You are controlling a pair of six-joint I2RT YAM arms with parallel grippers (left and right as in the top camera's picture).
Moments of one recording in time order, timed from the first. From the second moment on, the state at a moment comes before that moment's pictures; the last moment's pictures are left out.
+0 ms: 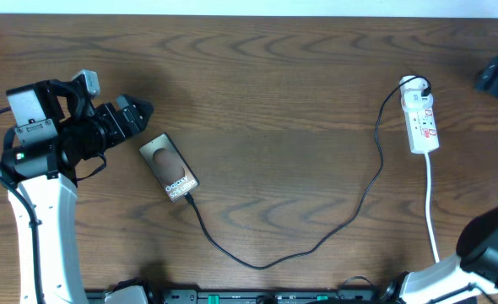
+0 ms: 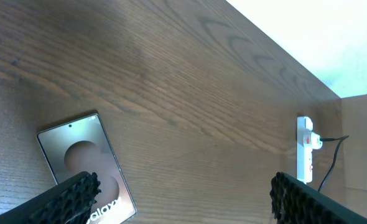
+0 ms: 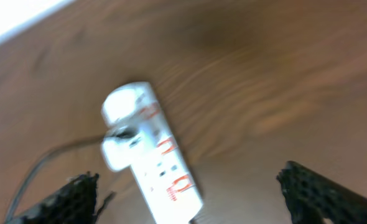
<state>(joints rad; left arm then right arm) 0.30 1.28 1.17 -0.80 0.63 -0.28 -0.51 1.83 1.71 -0.85 -0.20 -0.02</state>
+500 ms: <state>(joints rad) 0.30 1.28 1.17 -0.80 0.63 -0.28 -0.49 2.16 1.69 -0.90 -0.58 -0.39</state>
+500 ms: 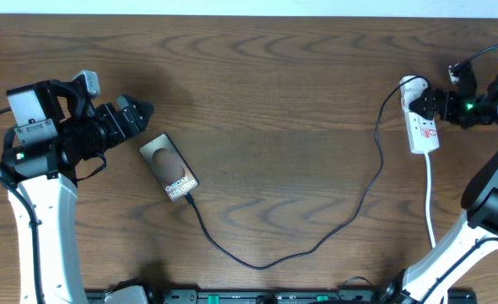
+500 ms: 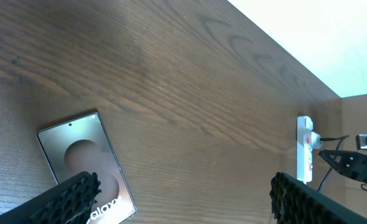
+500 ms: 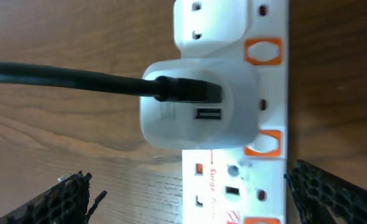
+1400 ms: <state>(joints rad) 0.30 1.28 1.17 -0.82 0.63 -0.28 -0.45 2.19 1.69 -0.87 -0.58 -0.32</state>
